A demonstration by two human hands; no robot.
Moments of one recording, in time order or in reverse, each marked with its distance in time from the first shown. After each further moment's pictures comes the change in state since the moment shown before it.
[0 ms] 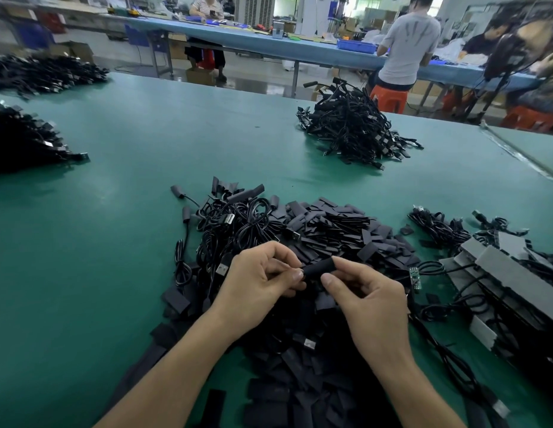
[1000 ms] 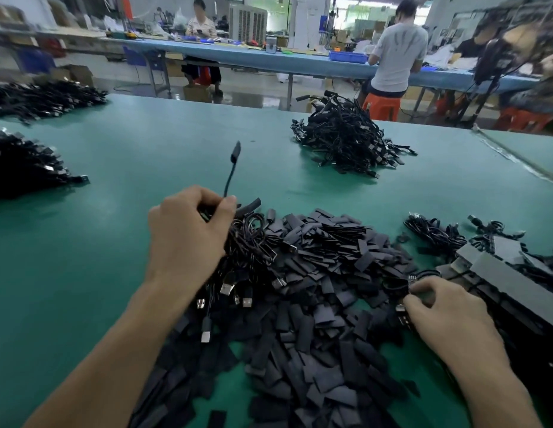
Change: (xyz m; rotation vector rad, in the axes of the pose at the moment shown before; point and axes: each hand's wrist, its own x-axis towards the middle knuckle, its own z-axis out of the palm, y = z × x) left_hand 0.023 0.077 -0.052 0.655 0.659 0.166; right_hand 0.023 0.000 -0.084 -0.826 -0.008 0.325
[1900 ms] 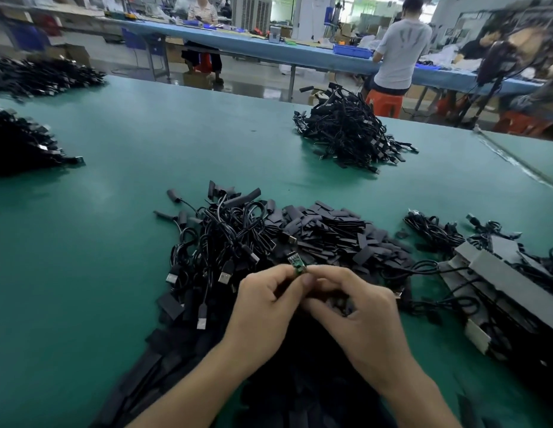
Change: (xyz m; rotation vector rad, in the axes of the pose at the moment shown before) left_hand -0.100 -0.008 0.057 -0.611 -0.471 -0.046; right_hand -0.039 -0.057 0.043 0.658 0.014 -0.776
